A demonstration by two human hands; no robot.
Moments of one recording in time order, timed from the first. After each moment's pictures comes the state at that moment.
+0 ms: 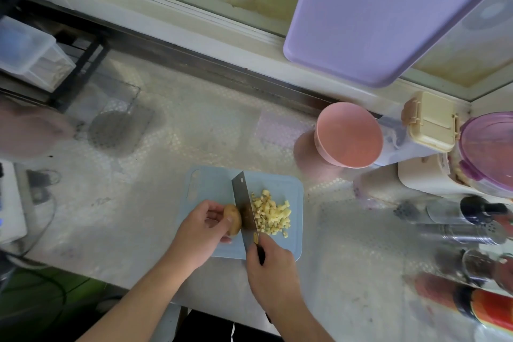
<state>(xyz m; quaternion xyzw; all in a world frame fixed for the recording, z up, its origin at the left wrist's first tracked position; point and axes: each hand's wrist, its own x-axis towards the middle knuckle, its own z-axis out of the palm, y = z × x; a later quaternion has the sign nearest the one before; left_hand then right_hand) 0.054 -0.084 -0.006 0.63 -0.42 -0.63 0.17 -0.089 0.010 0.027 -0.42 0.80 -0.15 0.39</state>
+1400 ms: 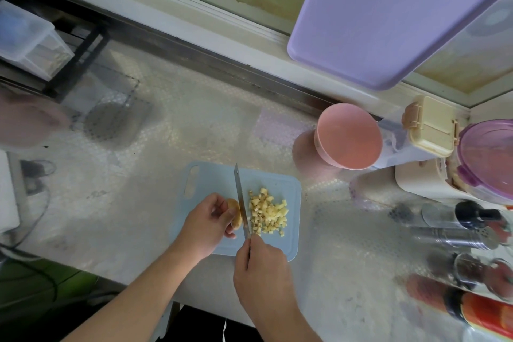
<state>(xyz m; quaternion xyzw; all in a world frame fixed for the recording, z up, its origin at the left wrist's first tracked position) 0.038 -0.089 -0.017 0.61 -0.44 -0.63 0.19 -0.074 0.002 0.058 -0.50 0.79 -0.05 0.35</state>
